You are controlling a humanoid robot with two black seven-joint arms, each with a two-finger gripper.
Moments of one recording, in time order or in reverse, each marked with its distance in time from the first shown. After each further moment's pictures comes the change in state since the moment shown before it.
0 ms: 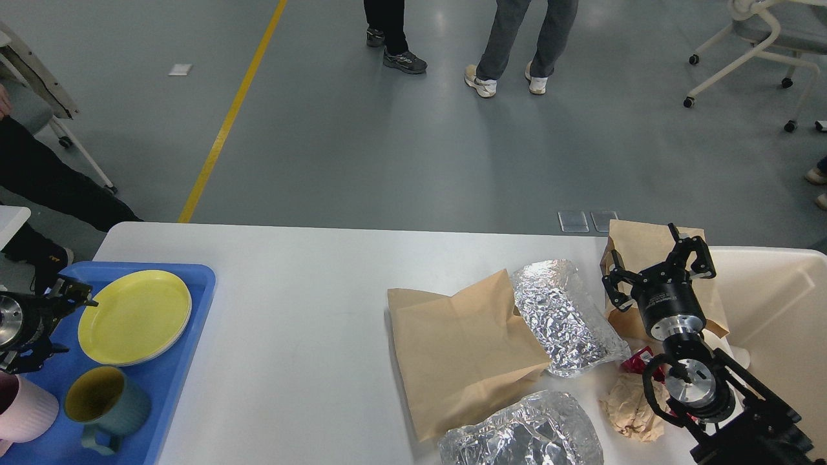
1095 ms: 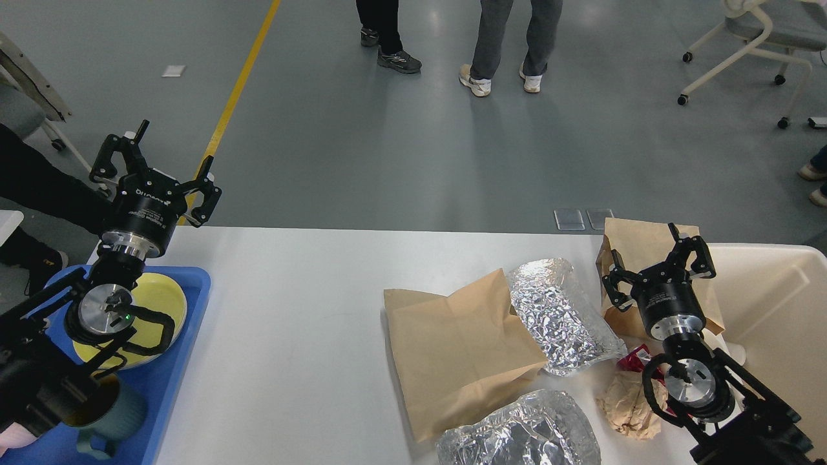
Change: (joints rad) left arm 0.530 -0.168 -1.595 -0.471 0.155 0.133 -0.586; right arm 0.000 0.000 0.000 0.000 0.000 0.000 0.000
